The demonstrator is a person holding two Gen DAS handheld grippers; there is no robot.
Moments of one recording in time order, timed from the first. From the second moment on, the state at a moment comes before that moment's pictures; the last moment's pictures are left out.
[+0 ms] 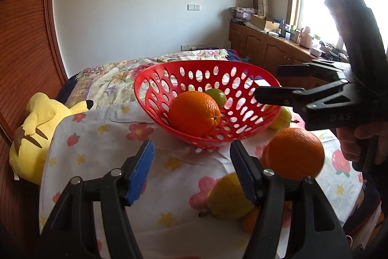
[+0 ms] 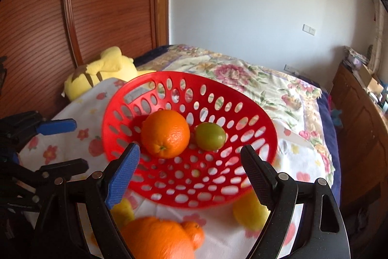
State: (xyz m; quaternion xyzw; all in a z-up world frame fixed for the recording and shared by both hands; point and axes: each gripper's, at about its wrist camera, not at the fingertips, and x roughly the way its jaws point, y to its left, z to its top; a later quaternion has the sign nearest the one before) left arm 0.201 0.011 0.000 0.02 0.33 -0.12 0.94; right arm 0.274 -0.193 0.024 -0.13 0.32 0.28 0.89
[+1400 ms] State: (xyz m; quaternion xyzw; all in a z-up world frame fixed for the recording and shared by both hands) left arm 0.136 -0.006 -0.062 0.00 0.35 -0.13 0.93; right arm 0.196 -0.235 -0.032 -0.03 0.33 0.26 0.91
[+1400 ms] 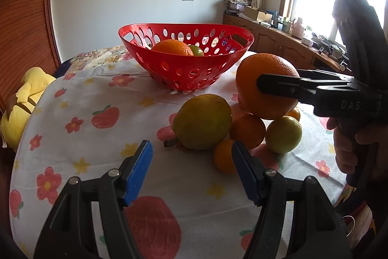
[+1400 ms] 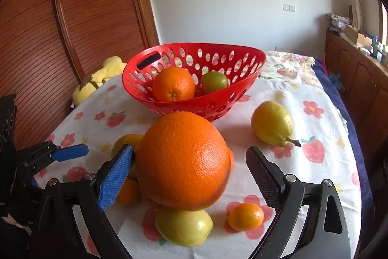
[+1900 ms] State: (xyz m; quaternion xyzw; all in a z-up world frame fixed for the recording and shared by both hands) left arm 0.136 -0.007 -0.064 0.00 0.35 -0.13 0.93; right arm 0.197 -0.222 -0.043 -0.04 0.34 0.26 0.90
